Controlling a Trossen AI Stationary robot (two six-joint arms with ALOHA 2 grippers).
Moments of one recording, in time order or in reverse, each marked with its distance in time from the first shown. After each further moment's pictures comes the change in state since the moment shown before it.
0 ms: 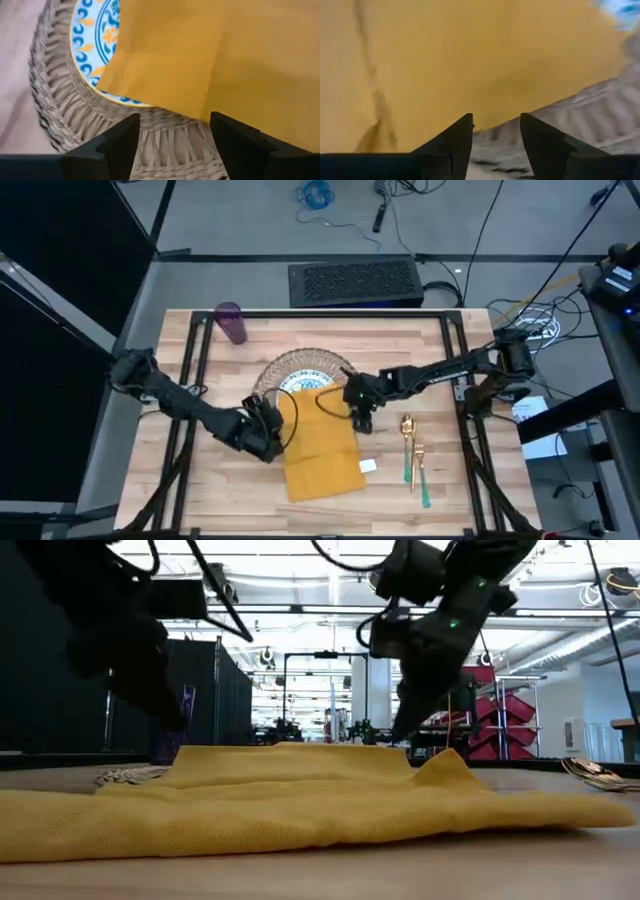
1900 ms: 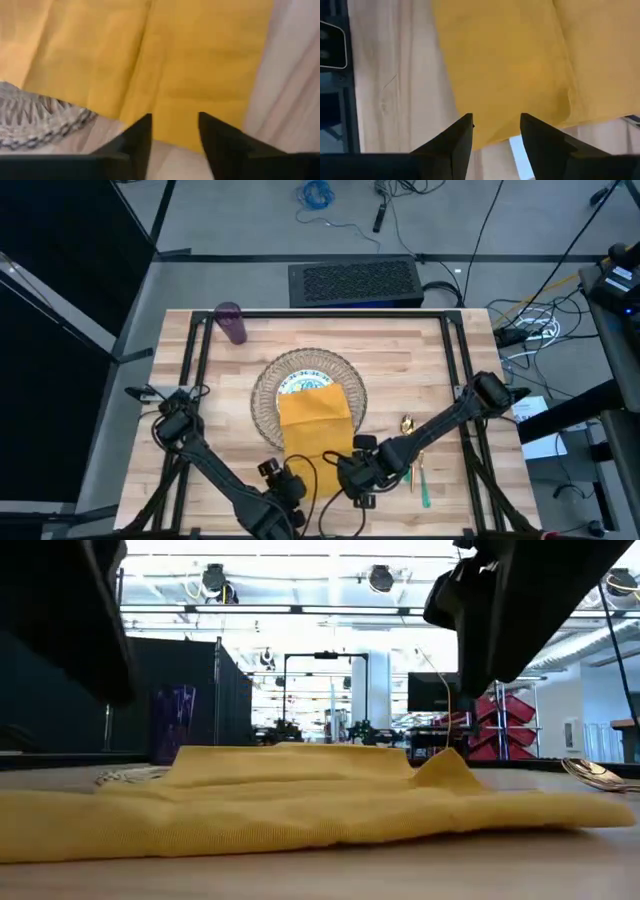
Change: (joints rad) left arm -0.344 0.648 0.920 -0.549 -0.003 -0.450; right arm 0.587 0.292 0.544 -0.485 0.200 0.346
